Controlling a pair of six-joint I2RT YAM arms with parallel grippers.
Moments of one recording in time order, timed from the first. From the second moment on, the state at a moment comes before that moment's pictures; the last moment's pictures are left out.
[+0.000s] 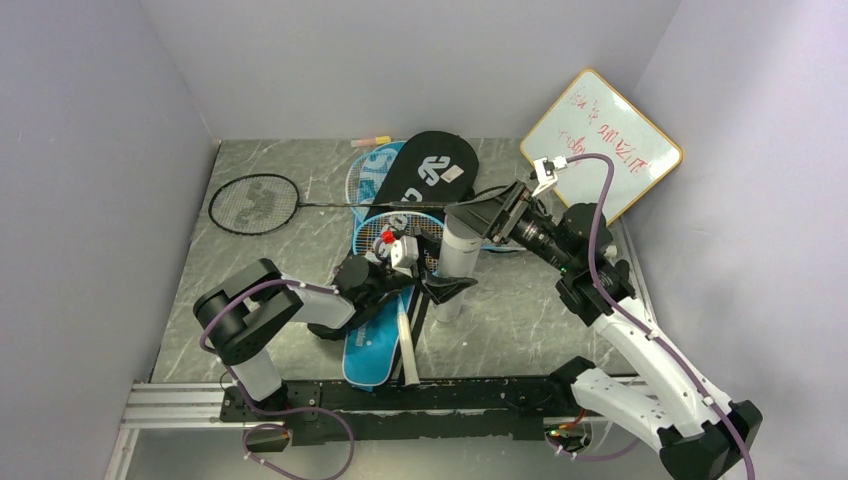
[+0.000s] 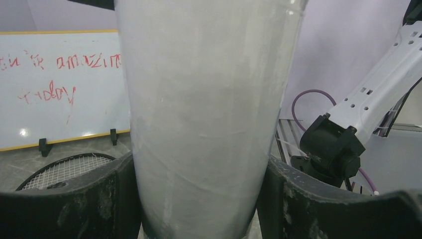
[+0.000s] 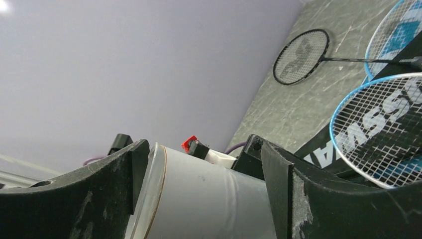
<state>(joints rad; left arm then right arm) -0.89 1.68 0.61 1.52 0.52 -0.27 0.52 0.88 0.87 0.08 -0.39 0.99</state>
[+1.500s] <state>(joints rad) -0.89 1.68 0.61 1.52 0.54 -0.27 0.51 0.94 1.32 -0.26 -0.45 0.54</state>
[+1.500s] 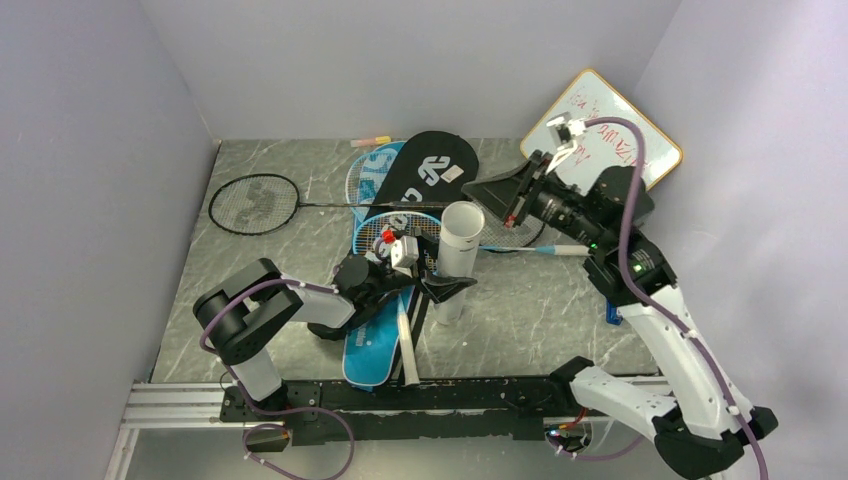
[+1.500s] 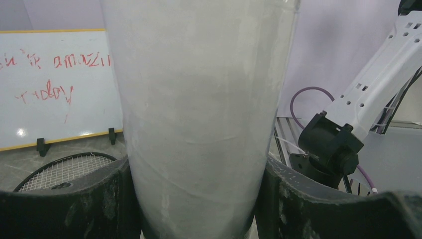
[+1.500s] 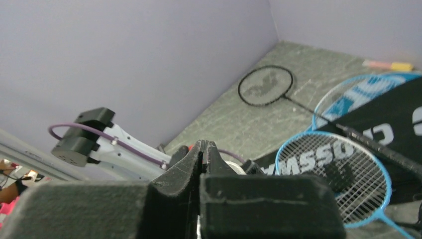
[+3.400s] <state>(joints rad) -0.90 1.57 0.71 1.25 0.54 -0.18 0.53 1.07 1.34 -0.35 -0.61 0.47</state>
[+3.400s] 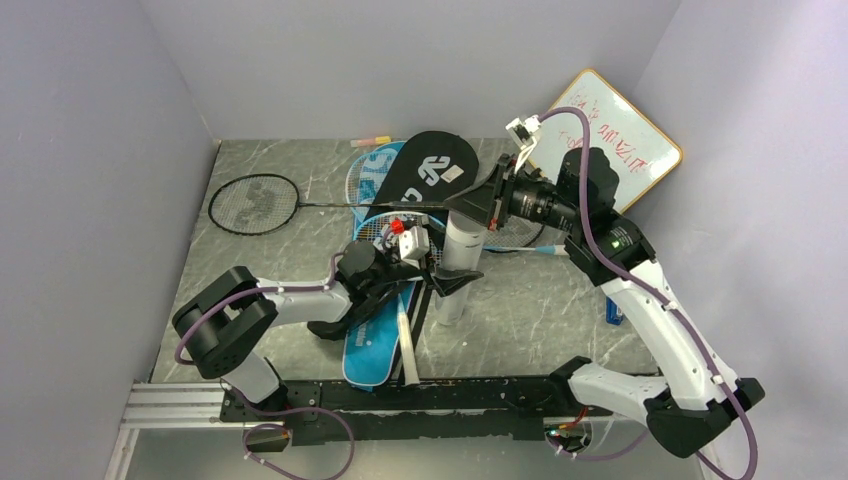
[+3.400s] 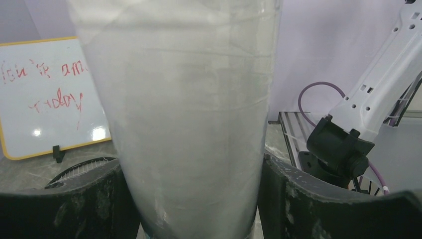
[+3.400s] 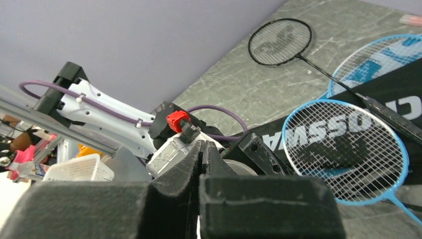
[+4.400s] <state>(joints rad) 0.02 1.44 1.56 -0.41 0.54 -0.31 0.53 0.89 0.98 -0.29 0.01 0.61</state>
